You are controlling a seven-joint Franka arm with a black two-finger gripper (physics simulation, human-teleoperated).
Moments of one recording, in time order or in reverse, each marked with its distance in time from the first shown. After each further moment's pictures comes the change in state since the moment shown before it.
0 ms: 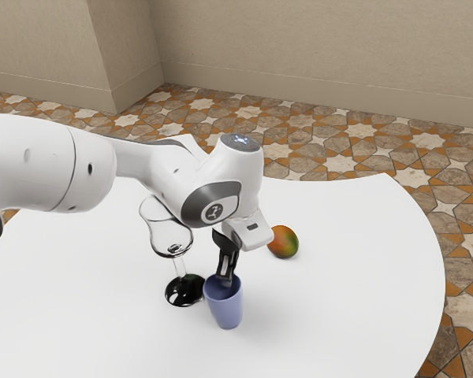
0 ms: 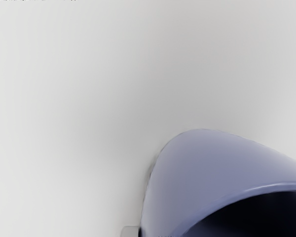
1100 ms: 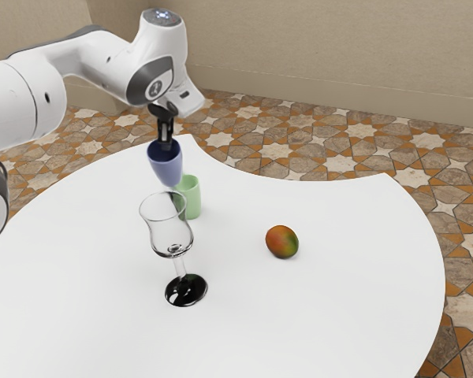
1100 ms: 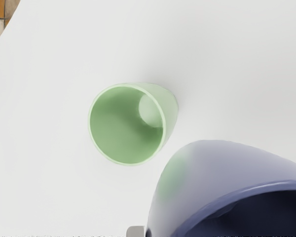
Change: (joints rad) arm 0.390 0.096 0.013 0.524 0.177 -0.131 0.093
